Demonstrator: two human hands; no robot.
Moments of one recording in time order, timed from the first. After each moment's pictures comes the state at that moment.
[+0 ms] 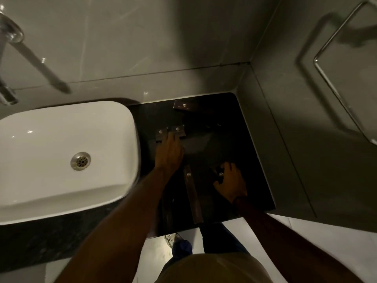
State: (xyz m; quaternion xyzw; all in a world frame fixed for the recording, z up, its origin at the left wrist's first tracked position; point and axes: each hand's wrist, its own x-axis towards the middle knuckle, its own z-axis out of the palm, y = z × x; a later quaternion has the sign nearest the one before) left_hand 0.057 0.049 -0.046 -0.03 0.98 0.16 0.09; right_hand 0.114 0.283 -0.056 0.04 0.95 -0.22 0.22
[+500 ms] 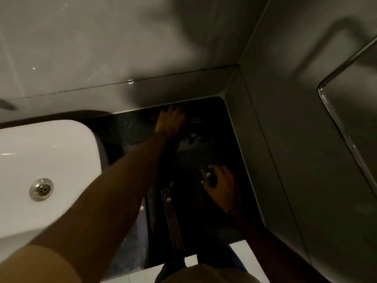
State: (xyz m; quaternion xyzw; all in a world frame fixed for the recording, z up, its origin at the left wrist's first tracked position) left_hand -0.126 0.103 -0.033 0.13 0.98 -0.05 0.16; right_hand 0.051 0.311 -0.072 0.04 0.94 -0.30 0.16
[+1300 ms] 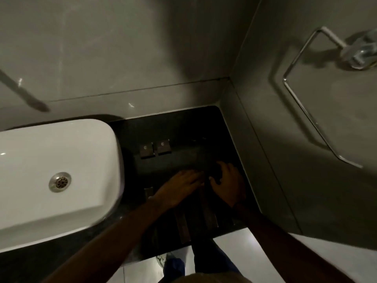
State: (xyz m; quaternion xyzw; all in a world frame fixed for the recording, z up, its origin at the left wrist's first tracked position) left_hand 0.089 0.101 -0.066 0.39 0.92 0.07 0.07; right_hand 0.082 0.314 -0.037 0.03 0.96 -0.25 0.10
